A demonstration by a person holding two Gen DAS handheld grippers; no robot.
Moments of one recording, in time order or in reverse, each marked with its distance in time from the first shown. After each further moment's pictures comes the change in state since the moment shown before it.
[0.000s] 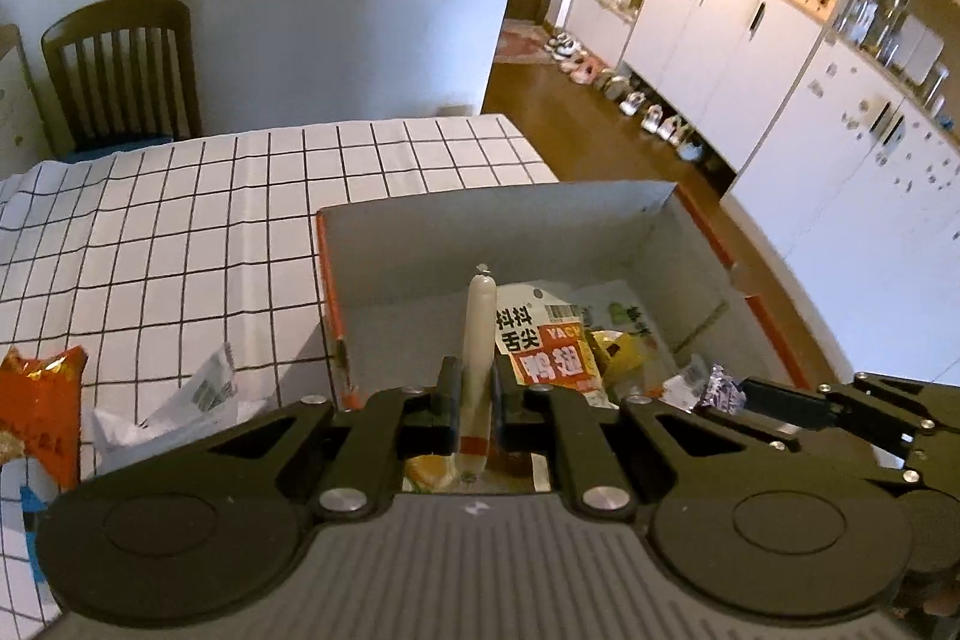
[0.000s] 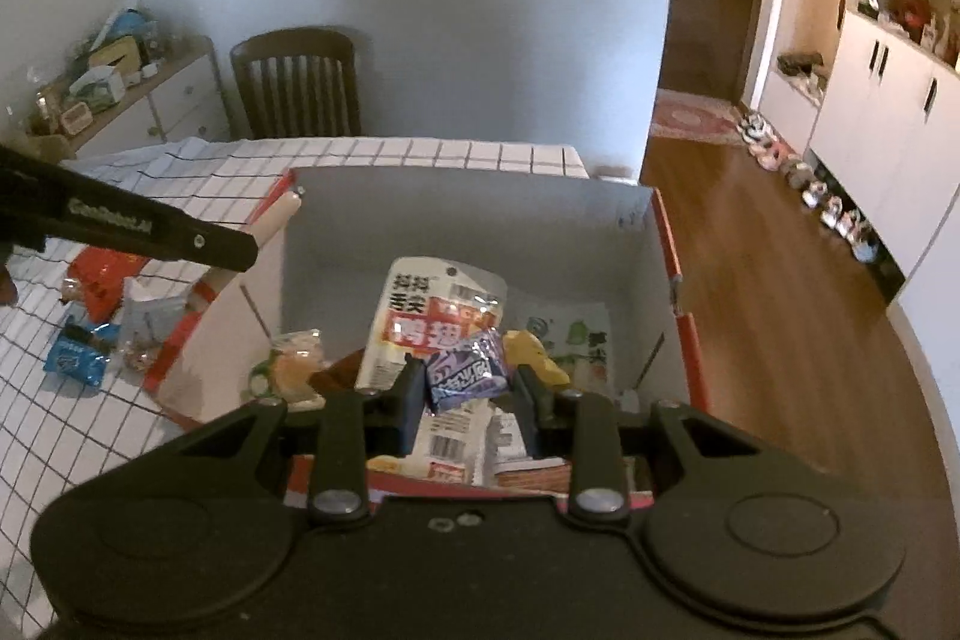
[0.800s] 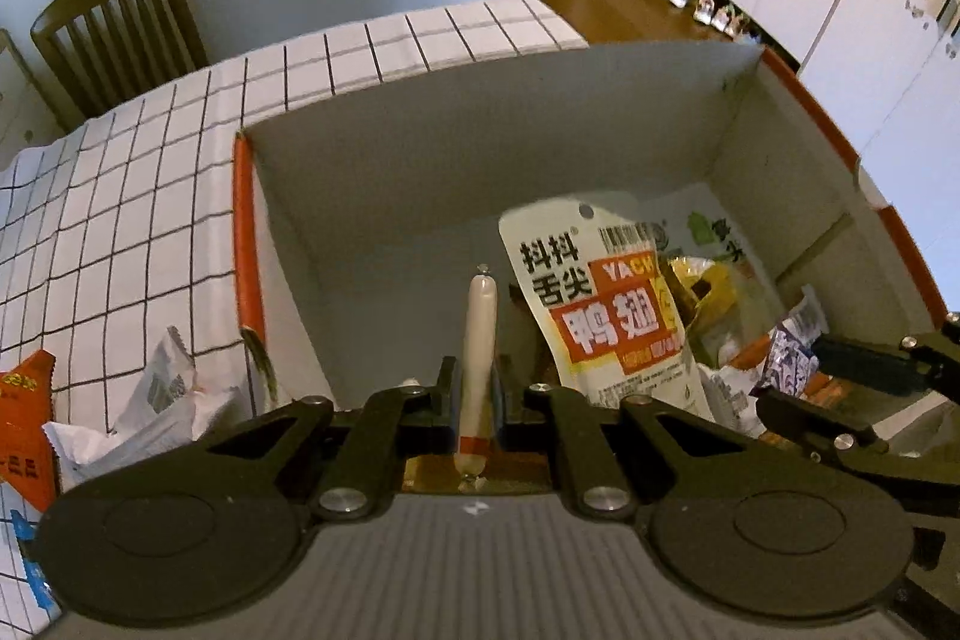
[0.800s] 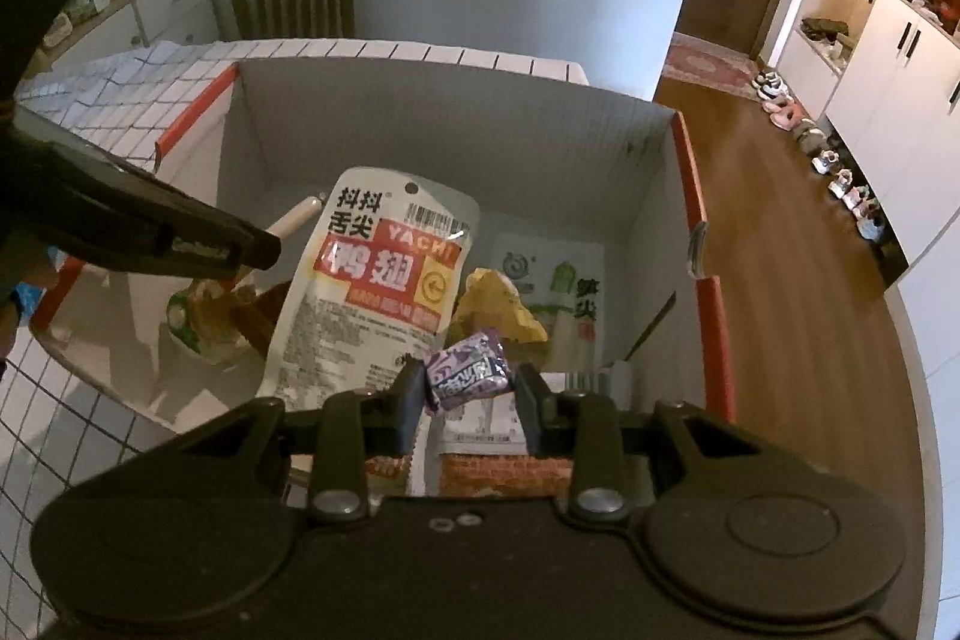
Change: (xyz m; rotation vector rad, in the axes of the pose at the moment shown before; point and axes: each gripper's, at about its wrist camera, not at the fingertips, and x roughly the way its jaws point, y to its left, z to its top) left arm 0.096 -0.022 -0.003 0.088 0.200 0.145; right arm 0.054 -0.017 0.000 -0.089 0.167 -0.012
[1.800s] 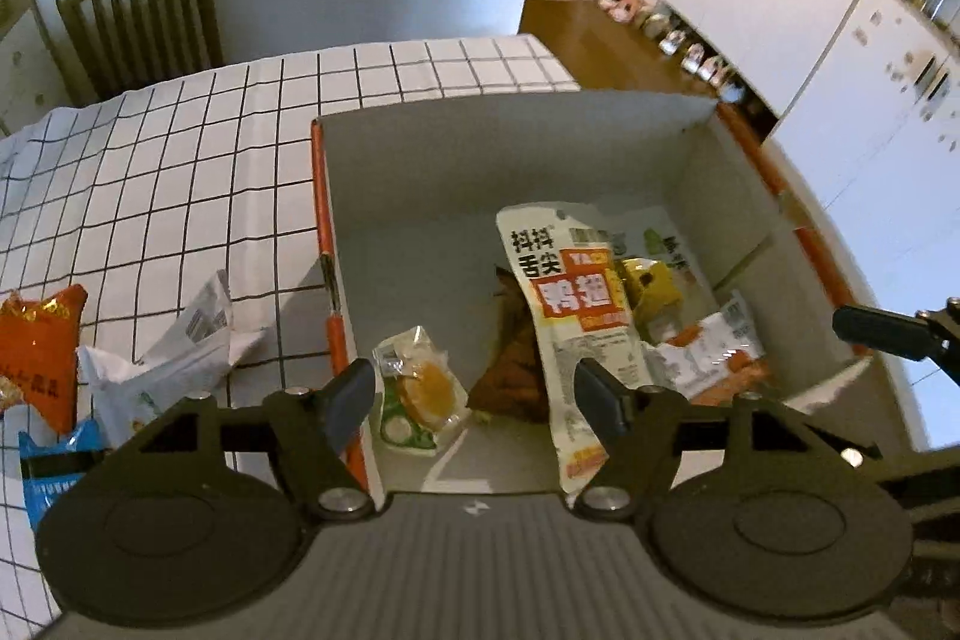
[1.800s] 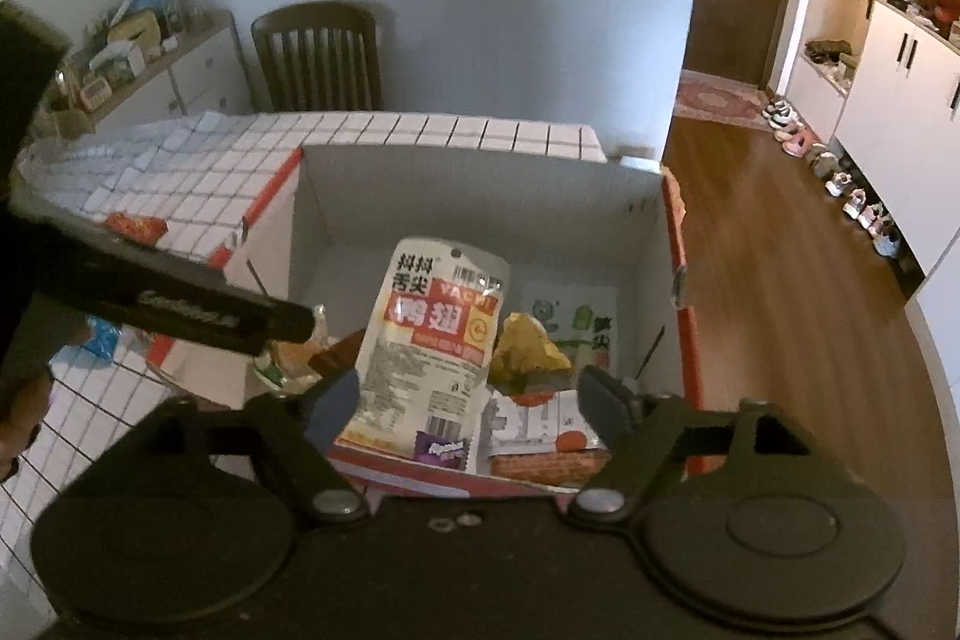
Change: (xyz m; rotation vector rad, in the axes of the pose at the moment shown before) left arm -0.075 0.023 -0.030 -0.105 -0.079 -0.084; right arm -0.066 0.002 -0.001 0.050 -0.123 0.061
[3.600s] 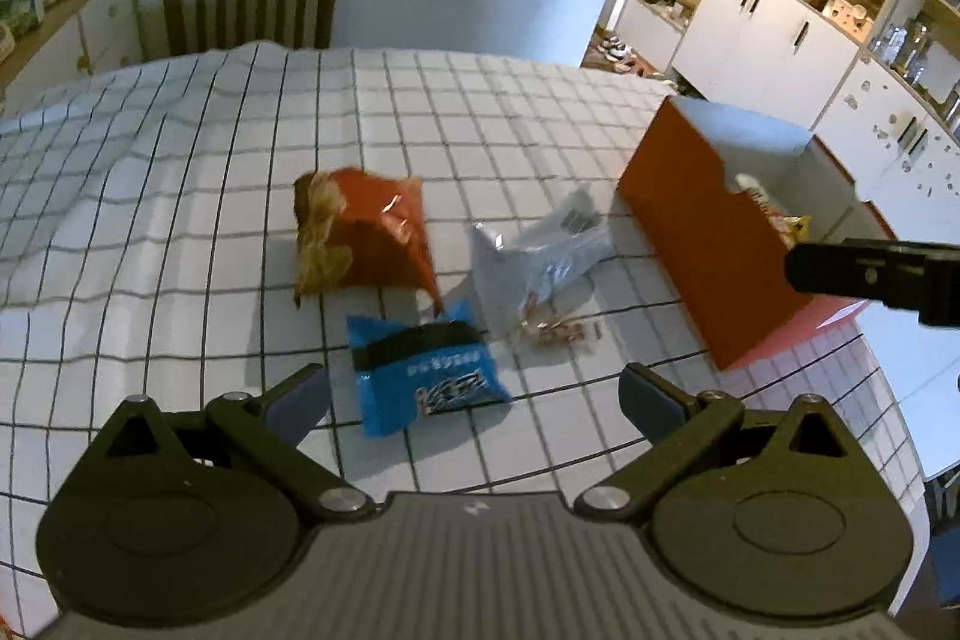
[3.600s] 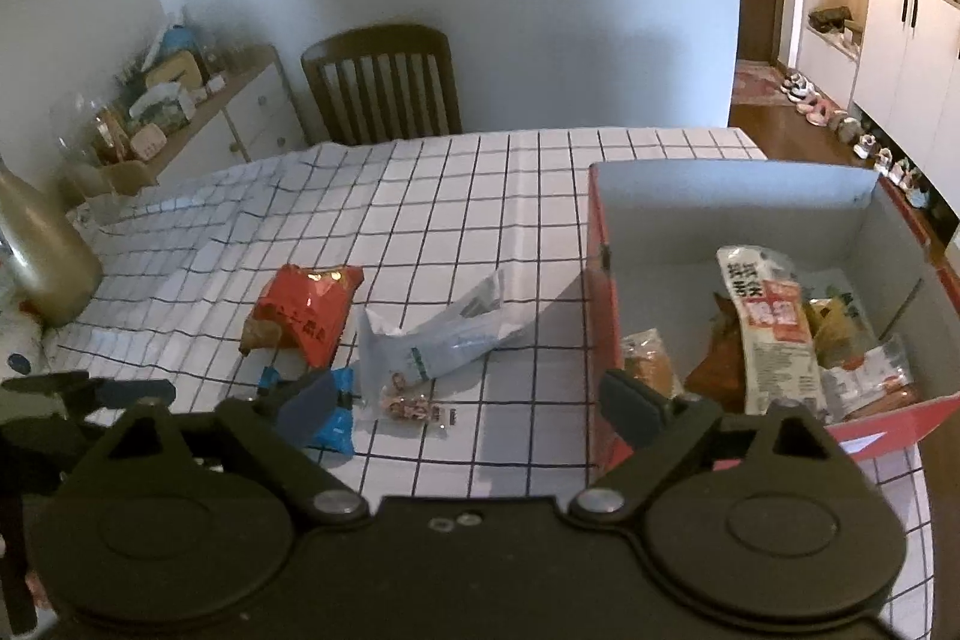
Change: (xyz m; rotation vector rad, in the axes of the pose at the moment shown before) left arm -0.072 0.258 -0.115 -0.053 -0.122 -0.063; right arm 0.028 0.216 0.019 0.143 -0.028 0.028
